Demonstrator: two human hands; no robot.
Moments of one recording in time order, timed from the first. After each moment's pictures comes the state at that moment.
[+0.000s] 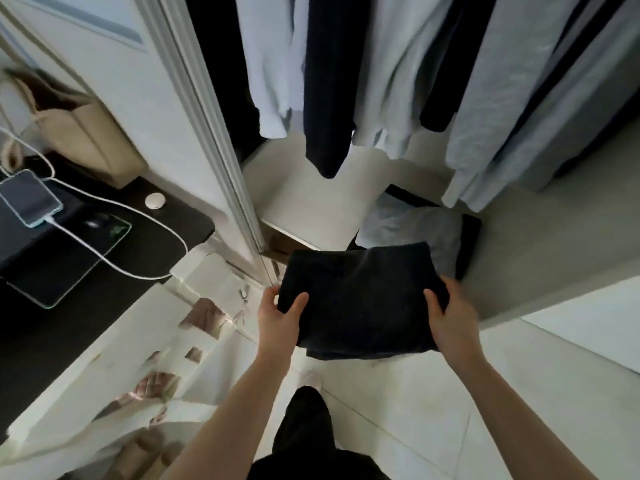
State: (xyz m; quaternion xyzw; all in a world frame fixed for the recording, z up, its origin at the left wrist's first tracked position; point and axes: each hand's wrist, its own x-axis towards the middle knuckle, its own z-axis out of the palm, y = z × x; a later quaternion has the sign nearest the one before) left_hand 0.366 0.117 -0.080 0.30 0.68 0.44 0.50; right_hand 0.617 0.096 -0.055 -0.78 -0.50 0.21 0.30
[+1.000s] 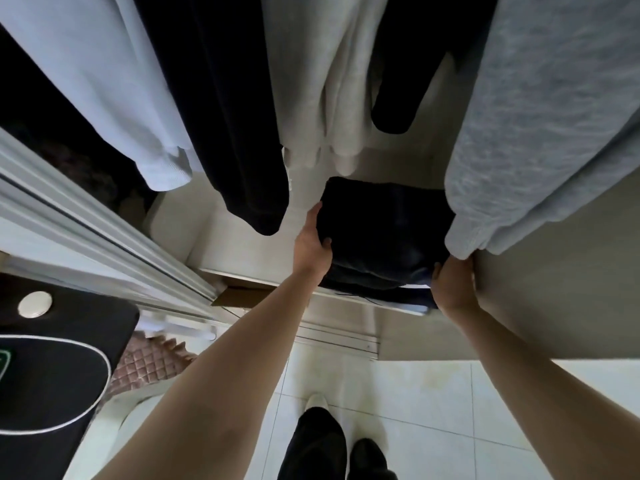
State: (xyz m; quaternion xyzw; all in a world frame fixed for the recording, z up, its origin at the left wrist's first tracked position) left_hand 0.493 0.378 -0.155 0.68 0.53 0.23 0.45; right_hand 0.688 0.227 -0.141 -0.89 -0.35 0.13 0.25
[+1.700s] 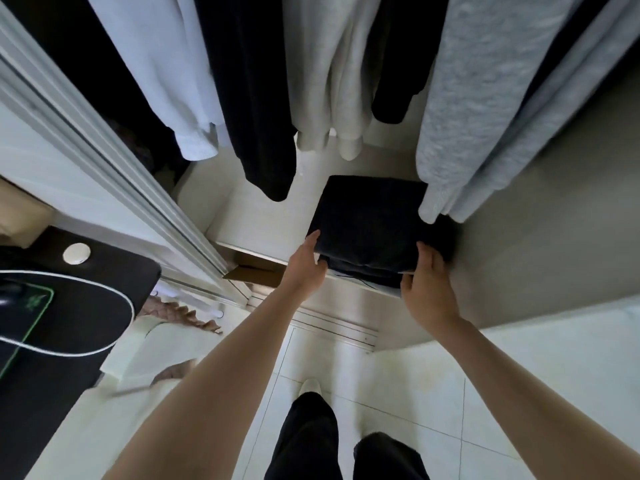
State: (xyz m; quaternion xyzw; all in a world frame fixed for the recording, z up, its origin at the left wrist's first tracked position) left_hand 0.448 0.296 -0.126 0.69 0.56 0.13 0.45; right_hand 0.639 0.179 -0.101 -0.84 -0.50 0.14 0.17
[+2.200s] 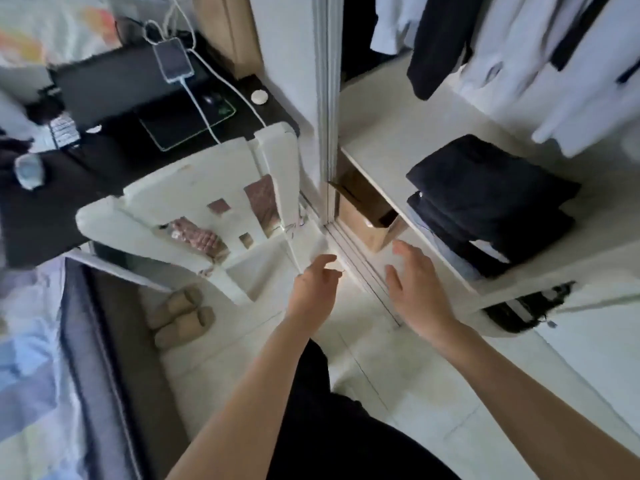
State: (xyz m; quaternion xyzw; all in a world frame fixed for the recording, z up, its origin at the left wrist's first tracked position) left_hand 0.406 -0.009 -0.089 0.40 0.78 0.28 0.39; right_hand 0.575 0.042 -0.062 -0.55 -0.78 0.25 0.14
